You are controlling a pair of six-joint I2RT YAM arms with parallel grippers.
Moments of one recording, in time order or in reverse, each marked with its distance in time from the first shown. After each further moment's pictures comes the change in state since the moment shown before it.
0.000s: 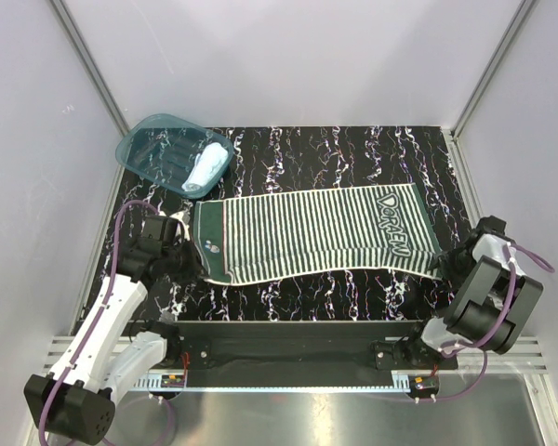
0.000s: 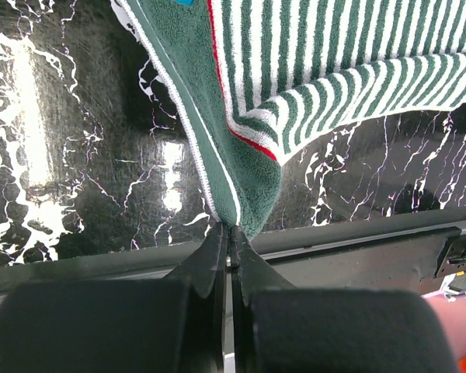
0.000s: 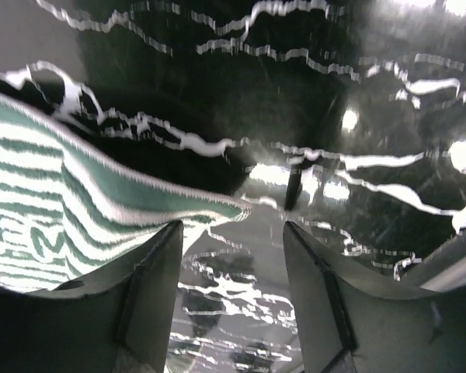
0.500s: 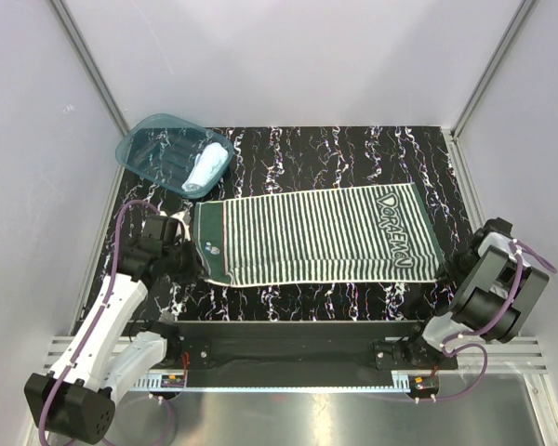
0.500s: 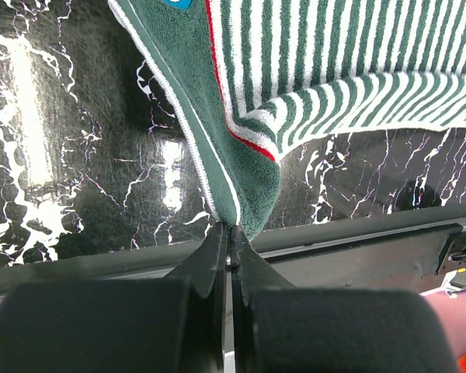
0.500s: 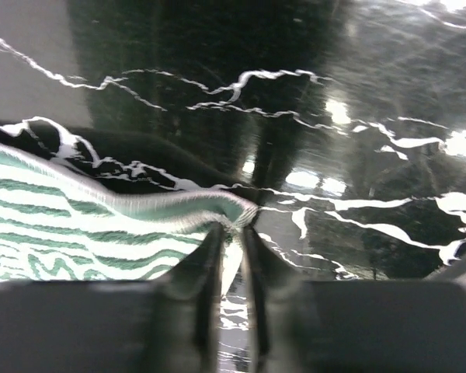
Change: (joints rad) left arm 0.000 0.006 0.000 0.000 0.007 0.008; right arm -0.052 0.090 0.024 0.039 -0.003 -0.051
